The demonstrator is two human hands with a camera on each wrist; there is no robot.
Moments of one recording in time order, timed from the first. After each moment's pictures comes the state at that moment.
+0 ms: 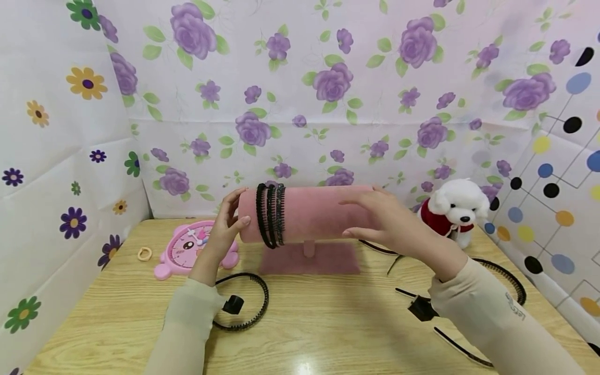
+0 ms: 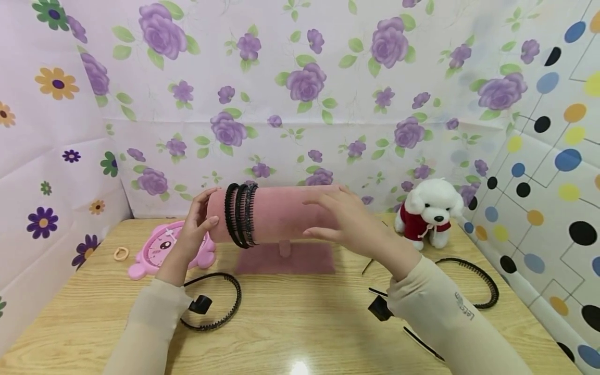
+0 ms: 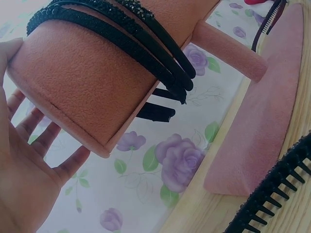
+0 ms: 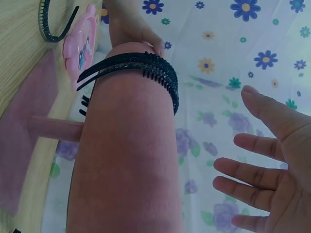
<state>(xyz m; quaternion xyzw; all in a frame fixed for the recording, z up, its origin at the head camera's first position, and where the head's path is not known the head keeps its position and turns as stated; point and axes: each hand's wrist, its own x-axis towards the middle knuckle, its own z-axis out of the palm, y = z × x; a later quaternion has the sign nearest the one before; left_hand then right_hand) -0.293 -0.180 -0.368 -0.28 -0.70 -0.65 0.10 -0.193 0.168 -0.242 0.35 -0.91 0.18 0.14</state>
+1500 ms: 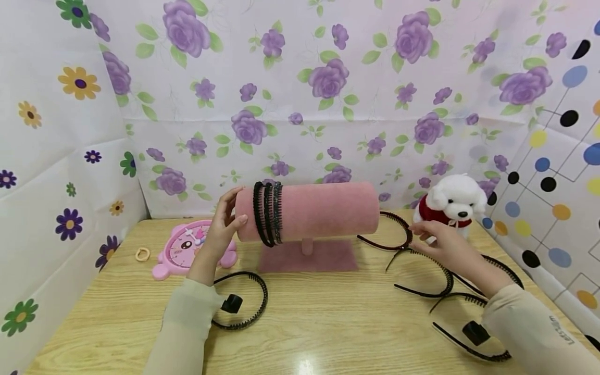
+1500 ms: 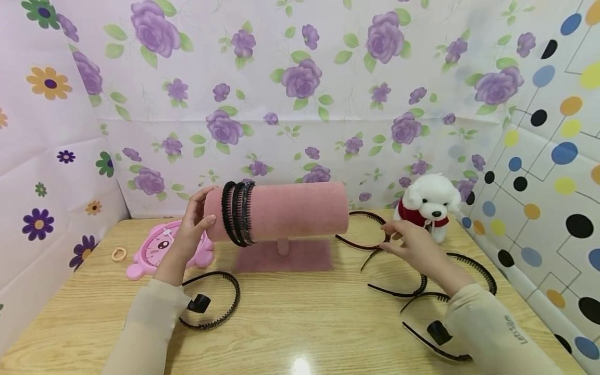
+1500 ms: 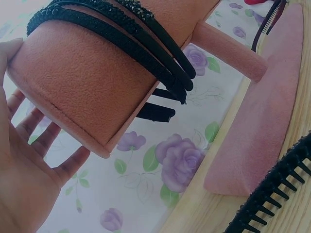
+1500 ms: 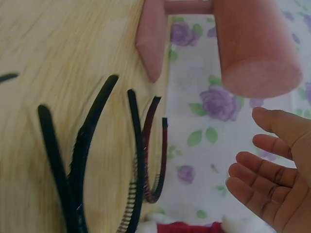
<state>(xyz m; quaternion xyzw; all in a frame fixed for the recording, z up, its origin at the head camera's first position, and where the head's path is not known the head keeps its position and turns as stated) -0.292 -0.179 -0.367 -0.28 -0.69 -0.66 0.10 -0.203 0.302 -0.338 0.19 -0.95 0.20 0.11</state>
